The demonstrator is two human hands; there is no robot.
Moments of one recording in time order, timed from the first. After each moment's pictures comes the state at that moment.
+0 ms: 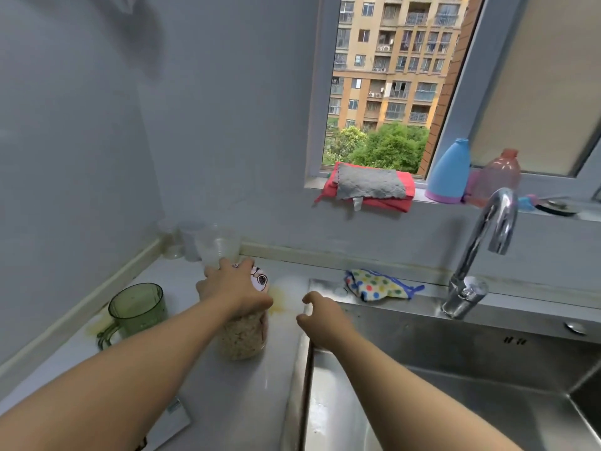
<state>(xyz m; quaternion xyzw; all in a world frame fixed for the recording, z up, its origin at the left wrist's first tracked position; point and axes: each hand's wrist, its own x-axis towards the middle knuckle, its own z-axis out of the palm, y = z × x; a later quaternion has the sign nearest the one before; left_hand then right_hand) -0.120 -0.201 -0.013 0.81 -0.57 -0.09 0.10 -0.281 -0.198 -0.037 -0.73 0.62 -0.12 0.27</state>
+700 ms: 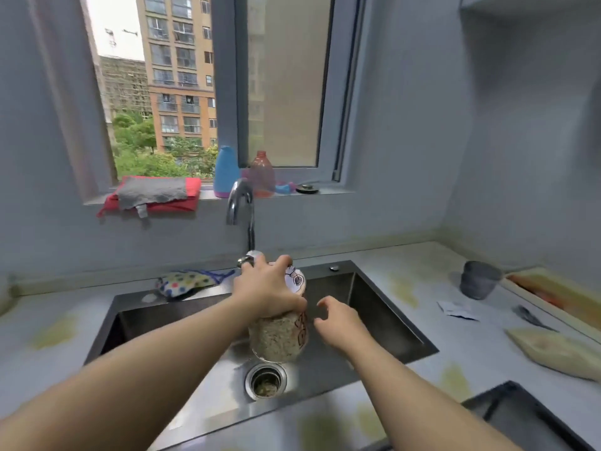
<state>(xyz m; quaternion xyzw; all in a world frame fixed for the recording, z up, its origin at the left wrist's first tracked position) -0.494 -0.091 0.037 0.54 -0.82 -0.12 0.13 -0.622 -0.023 -0.003 -0.55 0.78 -0.22 0.20</state>
